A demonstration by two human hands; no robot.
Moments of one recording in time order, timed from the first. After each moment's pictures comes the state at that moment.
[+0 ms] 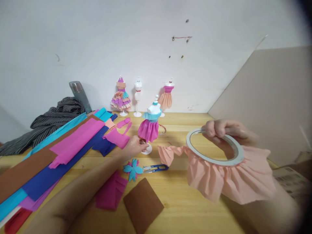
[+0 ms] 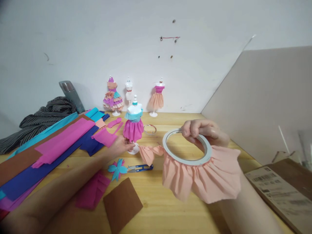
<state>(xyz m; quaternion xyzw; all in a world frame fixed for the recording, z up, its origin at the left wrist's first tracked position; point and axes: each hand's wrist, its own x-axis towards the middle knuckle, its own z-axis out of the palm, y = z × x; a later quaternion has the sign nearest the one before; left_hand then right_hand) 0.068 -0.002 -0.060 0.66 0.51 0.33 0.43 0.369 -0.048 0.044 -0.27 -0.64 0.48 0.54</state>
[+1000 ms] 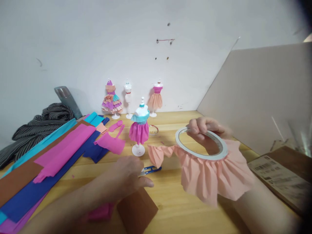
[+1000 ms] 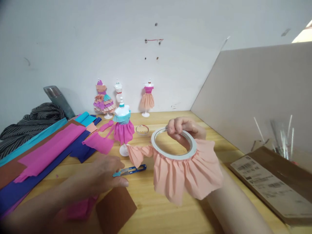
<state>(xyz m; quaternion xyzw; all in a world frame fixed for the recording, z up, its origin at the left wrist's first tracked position) 0.064 -0.101 0.036 0.88 0.45 -0.01 0.18 0.359 -0.044 0.032 -0.18 -0.59 0.54 0.57</state>
